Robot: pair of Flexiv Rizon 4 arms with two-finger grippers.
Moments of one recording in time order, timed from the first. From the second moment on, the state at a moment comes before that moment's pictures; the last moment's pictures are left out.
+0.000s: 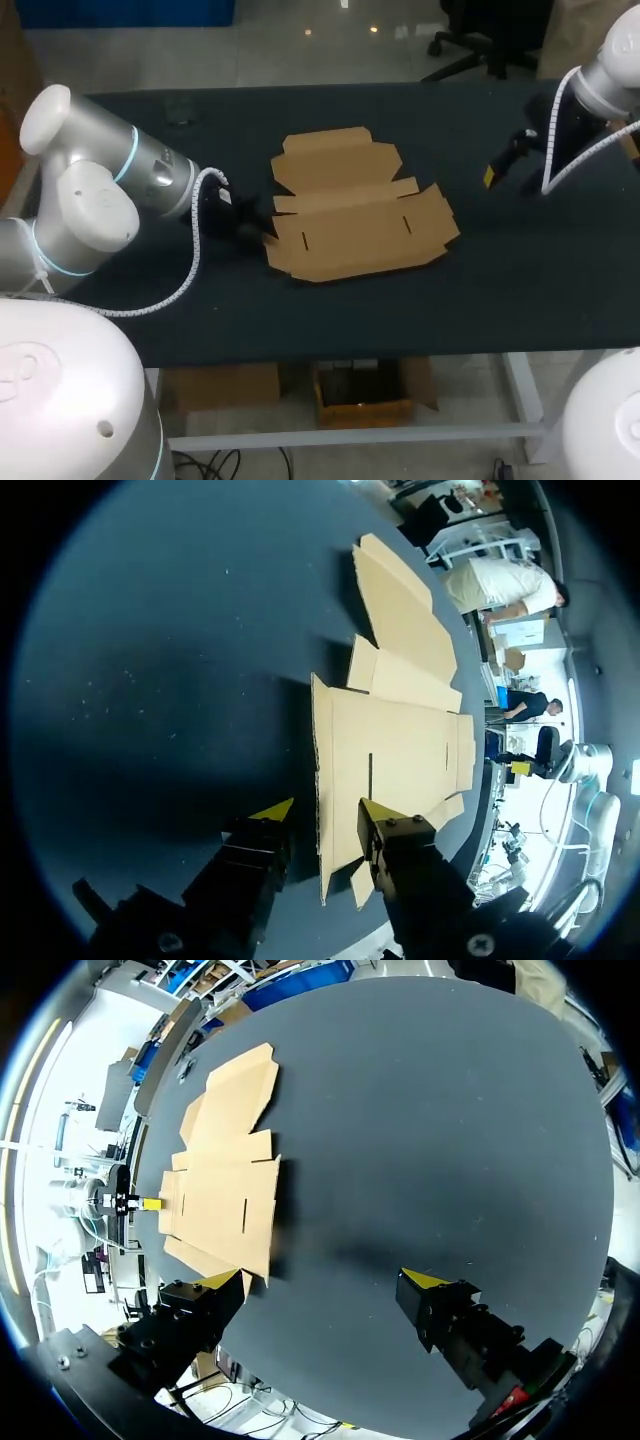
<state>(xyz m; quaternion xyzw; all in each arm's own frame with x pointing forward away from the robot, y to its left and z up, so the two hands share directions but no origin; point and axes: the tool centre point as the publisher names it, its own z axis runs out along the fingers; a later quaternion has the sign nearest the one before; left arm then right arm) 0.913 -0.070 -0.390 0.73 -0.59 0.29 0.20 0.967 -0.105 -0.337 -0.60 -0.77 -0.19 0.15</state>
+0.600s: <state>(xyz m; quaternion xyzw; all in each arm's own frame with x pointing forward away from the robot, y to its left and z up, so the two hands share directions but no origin) 0.918 -0.074 -0.395 0.72 -0.60 0.28 0.20 0.967 -0.107 -0.338 -0.60 -0.76 -0.19 0.15</state>
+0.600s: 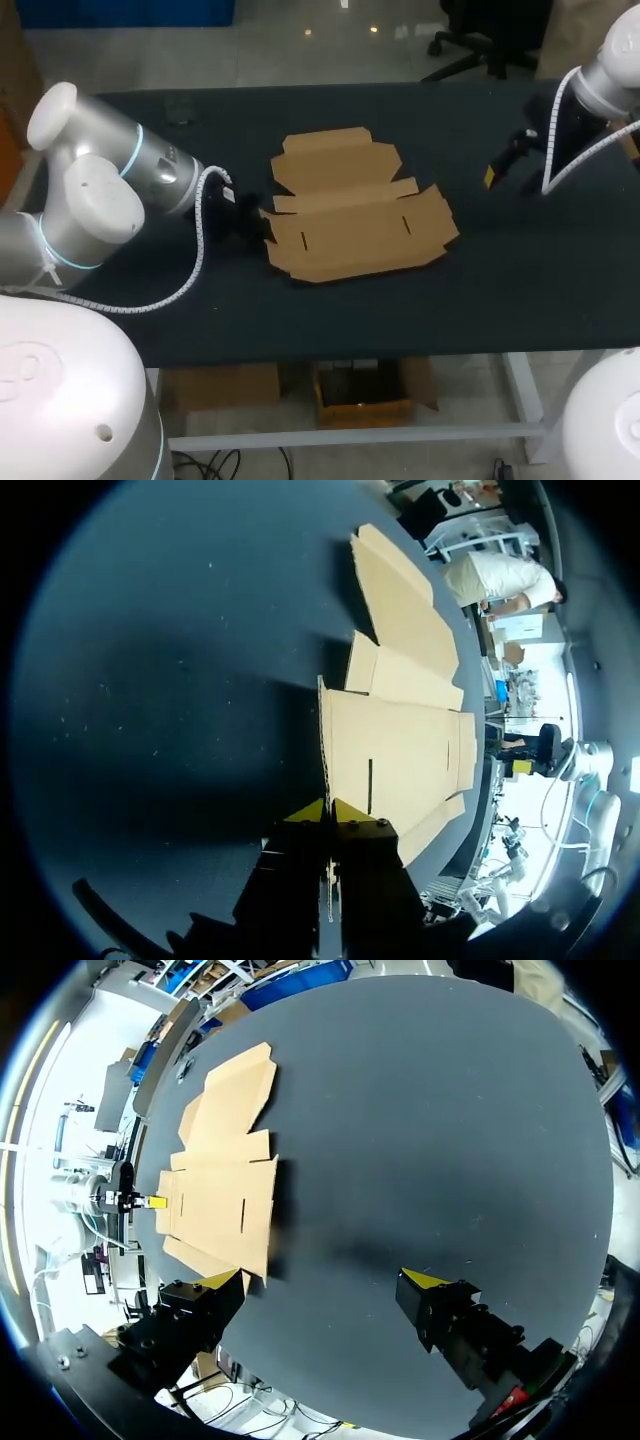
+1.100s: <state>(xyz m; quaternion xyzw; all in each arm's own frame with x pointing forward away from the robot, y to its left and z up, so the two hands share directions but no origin) 0.895 -0.060 -0.380 0.70 -0.63 0.27 0.22 0.966 -0.106 -0.339 -0.60 -0.76 -0.19 0.15</state>
